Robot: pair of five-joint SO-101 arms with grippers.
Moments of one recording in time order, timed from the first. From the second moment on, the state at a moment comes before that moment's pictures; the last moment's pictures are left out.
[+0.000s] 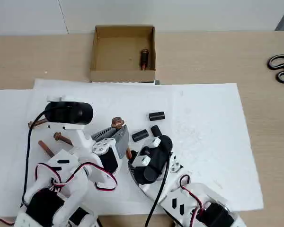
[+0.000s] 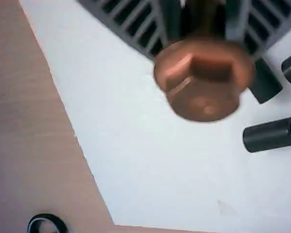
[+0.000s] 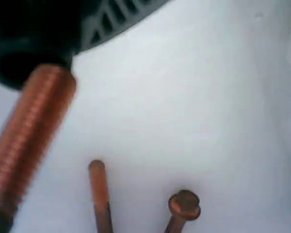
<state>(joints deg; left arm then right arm) 29.1 -77.3 50.1 66.9 38.3 -50.0 -103.2 74.0 64.4 0.2</state>
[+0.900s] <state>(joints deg) 32.4 -77.4 54.0 65.2 37.8 -50.2 -103.1 74.2 64.4 0.2</state>
